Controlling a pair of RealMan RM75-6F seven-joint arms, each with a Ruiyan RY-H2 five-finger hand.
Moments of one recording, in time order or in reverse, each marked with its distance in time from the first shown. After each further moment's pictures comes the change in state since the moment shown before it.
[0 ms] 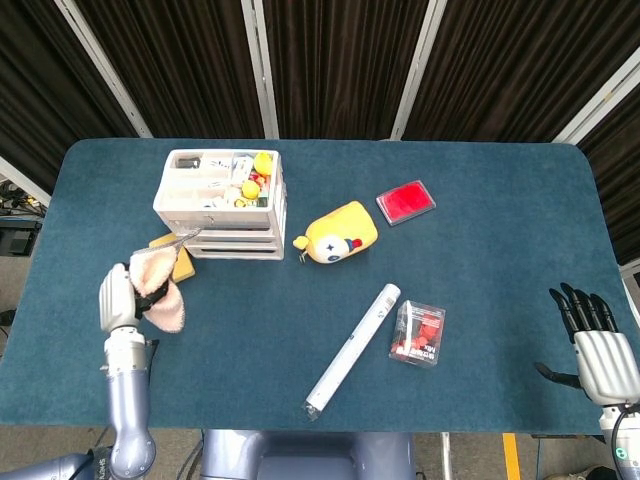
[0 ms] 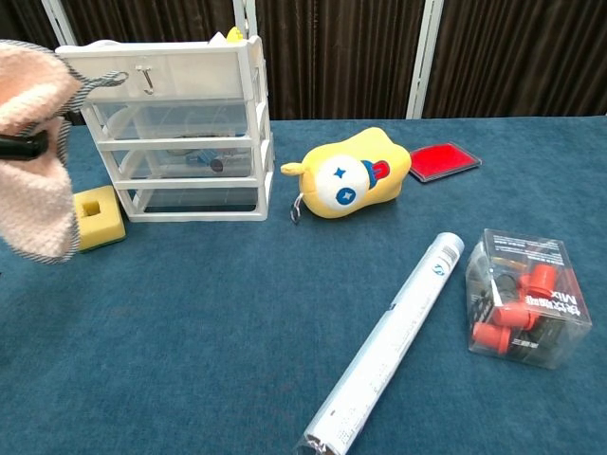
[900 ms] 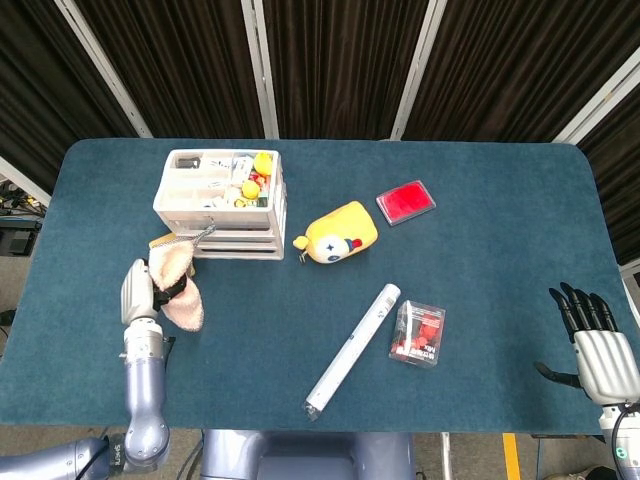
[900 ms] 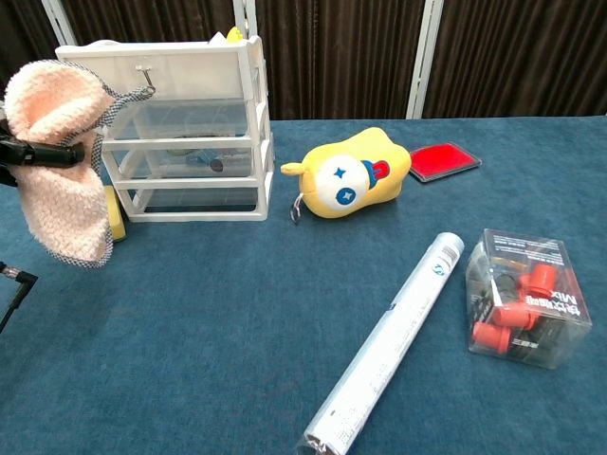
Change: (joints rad) left arm -0.076 -0.038 -0.066 0.015 -0.177 -0.026 0.021; right arm 0.001 0.000 0.001 -0.001 0.000 -0.001 0.003
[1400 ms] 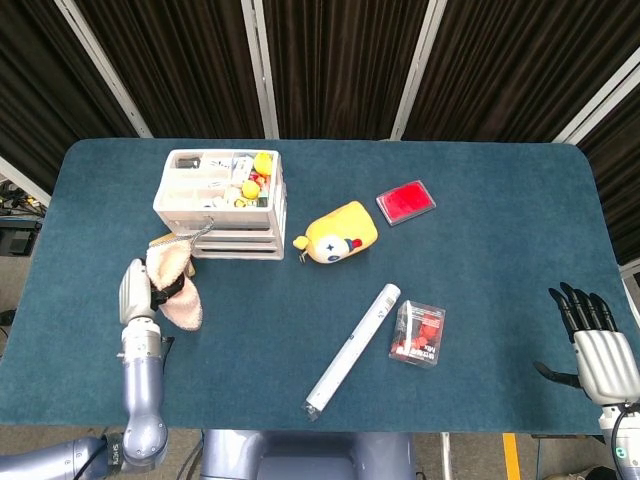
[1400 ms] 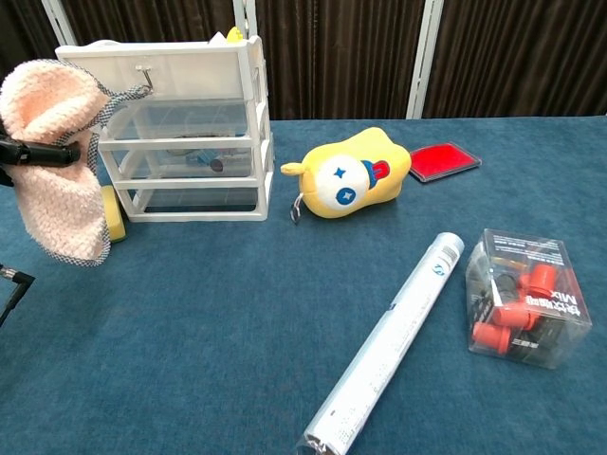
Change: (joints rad) left arm -0.003 0.014 0.006 0.006 -0.007 -0.002 -0.027; right arm 0.000 0.001 0.000 -0.002 0.000 0.000 -0.001
